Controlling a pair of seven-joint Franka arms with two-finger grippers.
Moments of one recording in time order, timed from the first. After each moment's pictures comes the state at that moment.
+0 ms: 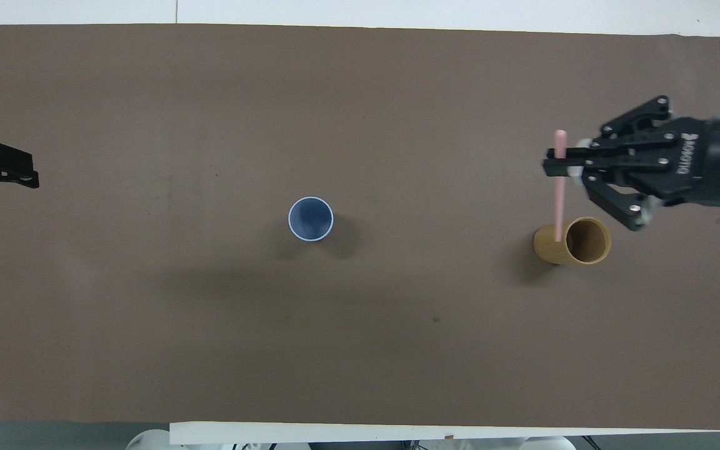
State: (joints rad) left arm -0.20 -0.09 0.09 -1.70 0.04 1.58 -0.20; right arm -0.06 -0.20 0.20 -1.82 0.86 1.92 -1.02
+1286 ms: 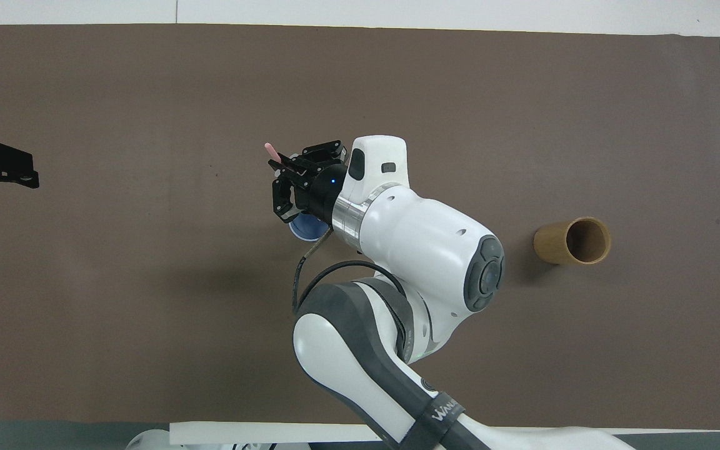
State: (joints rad) left arm -0.20 -0.09 0.09 -1.70 0.05 1.57 -0.20; right arm 0.51 0.20 0.25 -1.93 0.86 2.97 -0.86
